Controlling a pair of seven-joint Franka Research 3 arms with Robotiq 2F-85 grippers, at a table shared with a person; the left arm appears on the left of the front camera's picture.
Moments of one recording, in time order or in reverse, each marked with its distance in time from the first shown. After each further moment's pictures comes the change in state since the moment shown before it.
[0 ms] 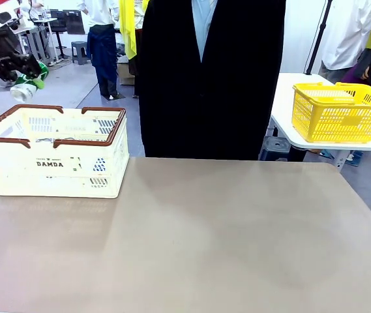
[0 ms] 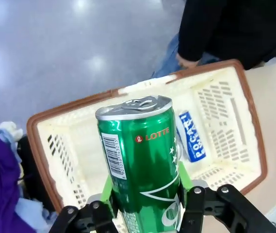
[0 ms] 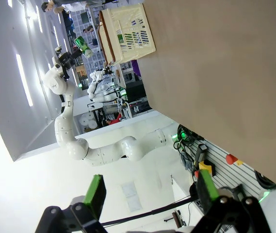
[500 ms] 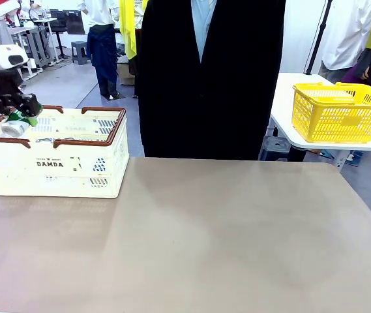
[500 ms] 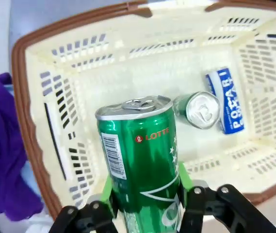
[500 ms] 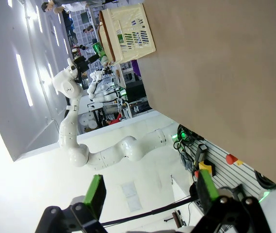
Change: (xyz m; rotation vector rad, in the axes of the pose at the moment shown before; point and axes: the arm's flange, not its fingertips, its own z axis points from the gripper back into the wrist) left arm -0.071 -0.013 -0.054 0.191 0.105 0.039; right arm 0.000 0.000 0.000 0.000 0.000 0.000
